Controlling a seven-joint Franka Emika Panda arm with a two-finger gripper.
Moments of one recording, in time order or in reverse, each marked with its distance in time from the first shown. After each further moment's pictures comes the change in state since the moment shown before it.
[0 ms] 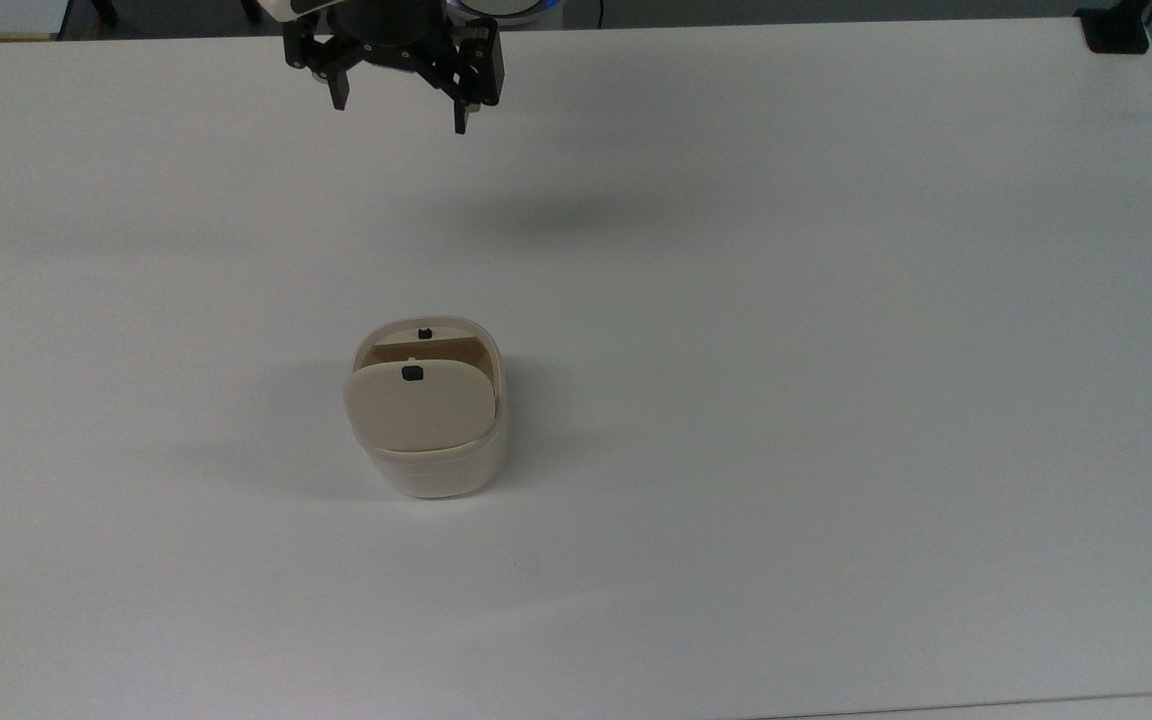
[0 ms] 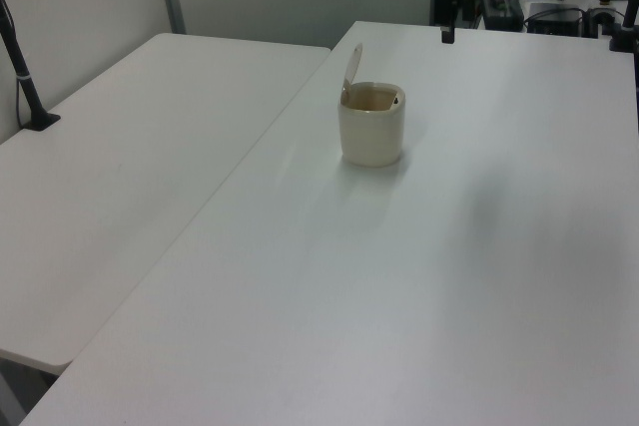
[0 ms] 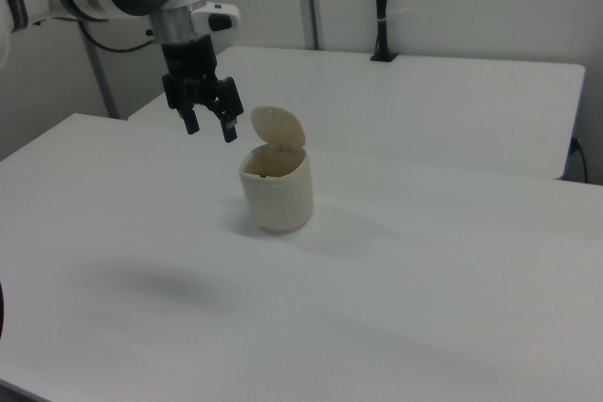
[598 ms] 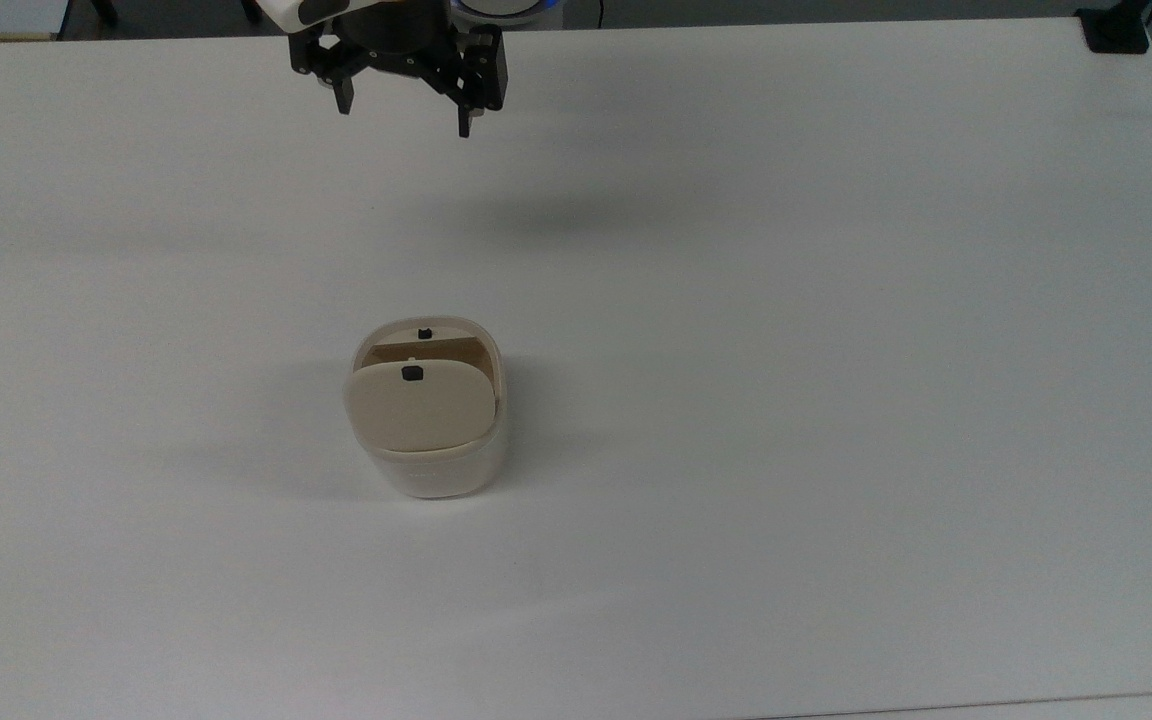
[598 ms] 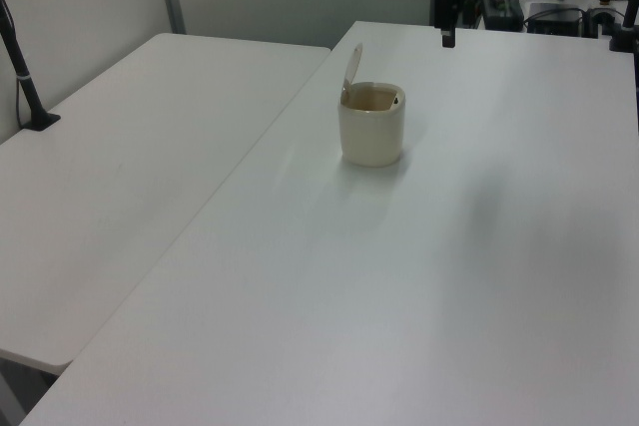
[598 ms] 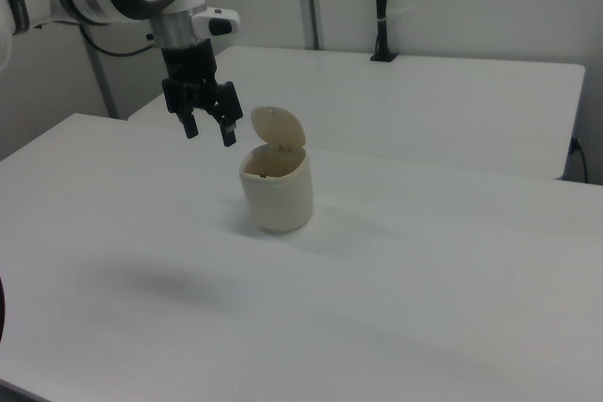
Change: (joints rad) arm 0.003 0.003 0.001 -0.011 0.000 0.000 -0.001
